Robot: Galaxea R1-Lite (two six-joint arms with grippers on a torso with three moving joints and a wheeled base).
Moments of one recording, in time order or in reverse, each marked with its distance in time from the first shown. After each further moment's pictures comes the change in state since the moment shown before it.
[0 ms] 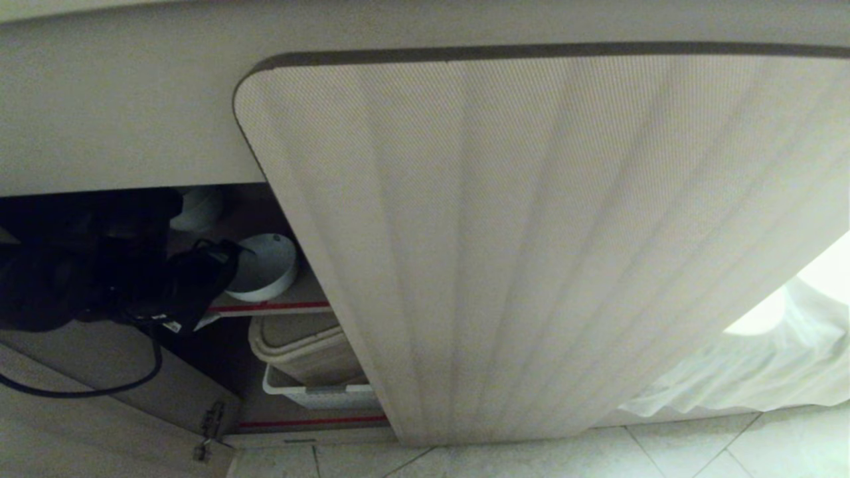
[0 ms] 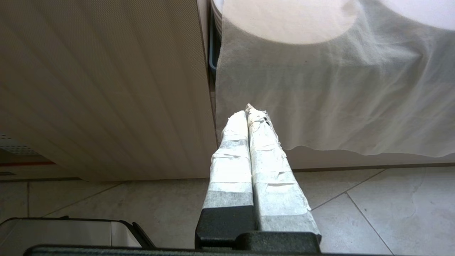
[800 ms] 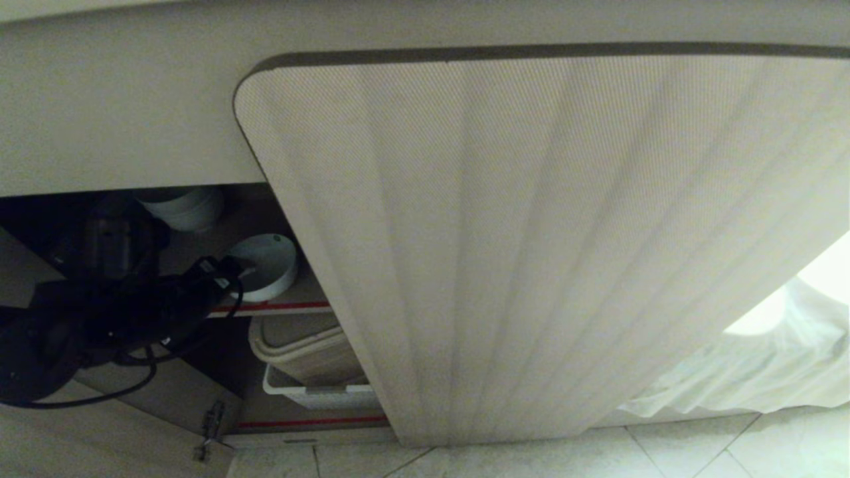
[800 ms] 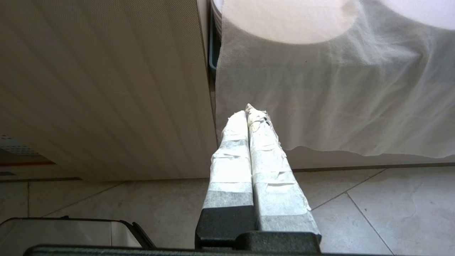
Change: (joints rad) left arm -0.015 -0.037 0.237 -0.346 0.055 0.259; right arm 0.000 0.000 0.000 0.000 0.000 0.001
